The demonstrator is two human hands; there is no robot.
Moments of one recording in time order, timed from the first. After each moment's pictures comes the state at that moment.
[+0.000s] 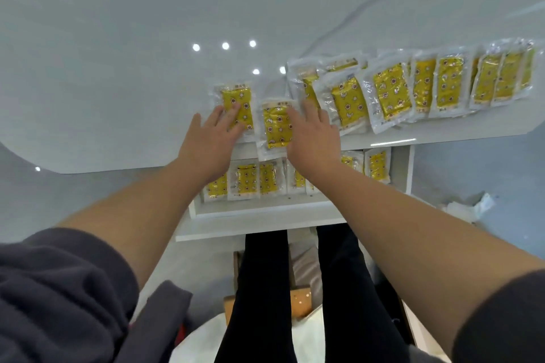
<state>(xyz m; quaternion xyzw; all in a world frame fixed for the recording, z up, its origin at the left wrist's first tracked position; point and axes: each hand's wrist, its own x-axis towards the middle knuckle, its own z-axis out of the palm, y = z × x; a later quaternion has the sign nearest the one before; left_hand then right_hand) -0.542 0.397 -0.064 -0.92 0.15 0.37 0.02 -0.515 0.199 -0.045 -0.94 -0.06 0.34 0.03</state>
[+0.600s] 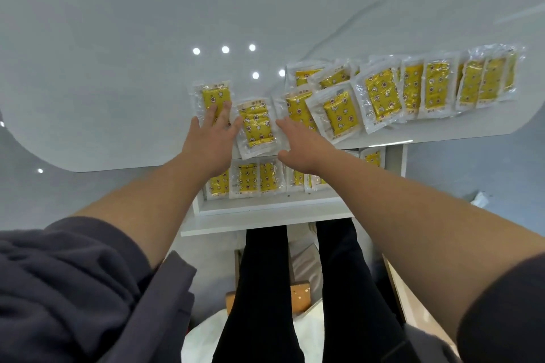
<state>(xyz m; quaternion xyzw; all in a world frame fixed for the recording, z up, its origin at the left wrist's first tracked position) -0.533 0.397 -0.045 -0.90 0.10 0.43 0.01 -0.506 0.199 -0.022 -0.84 -0.08 0.51 0.15</state>
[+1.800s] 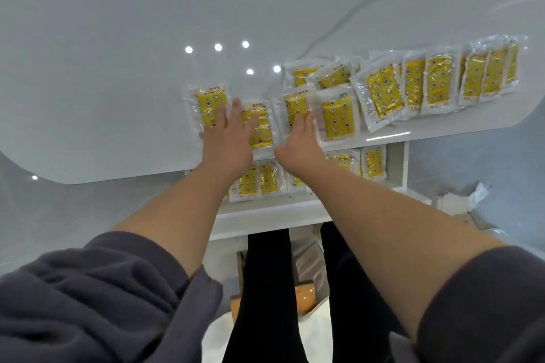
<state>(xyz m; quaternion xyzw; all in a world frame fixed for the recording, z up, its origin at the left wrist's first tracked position) -0.532 0.366 -0.065 -0.92 0.03 0.38 -0.09 -0.521 0.217 -0.047 -0.85 0.15 0.46 0.20</state>
